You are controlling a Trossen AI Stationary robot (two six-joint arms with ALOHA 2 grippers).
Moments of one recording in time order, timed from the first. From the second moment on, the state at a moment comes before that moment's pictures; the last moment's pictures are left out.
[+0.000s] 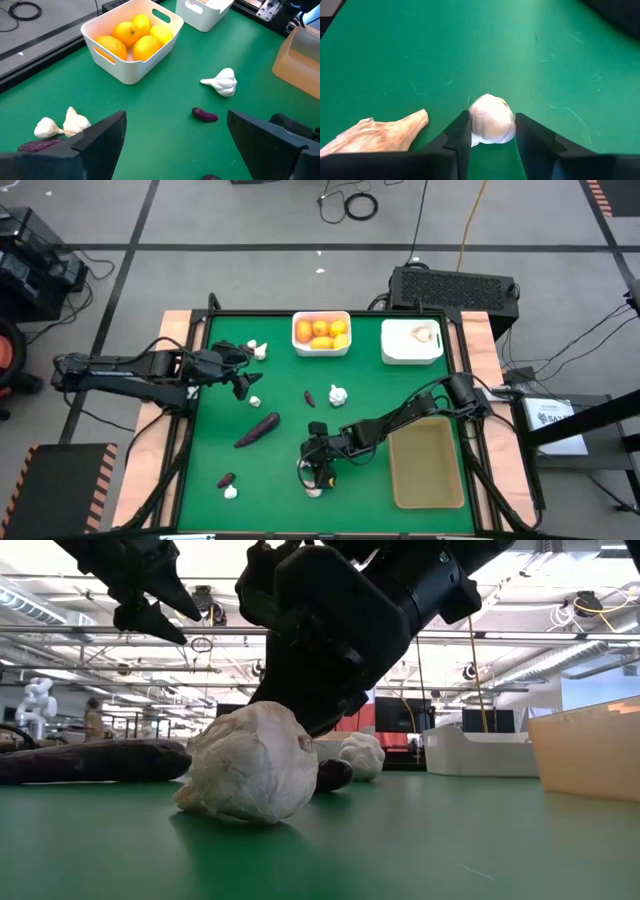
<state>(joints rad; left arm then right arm) 0.01 0.76 0.71 -0.58 -0.37 -0.52 0.32 2.14 1.35 0.03 0.05 0.22</state>
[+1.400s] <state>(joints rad) 0.01 0.76 0.71 -0.58 -0.36 -0.51 -0.28 1.41 1.35 -1.14 0.16 0.01</state>
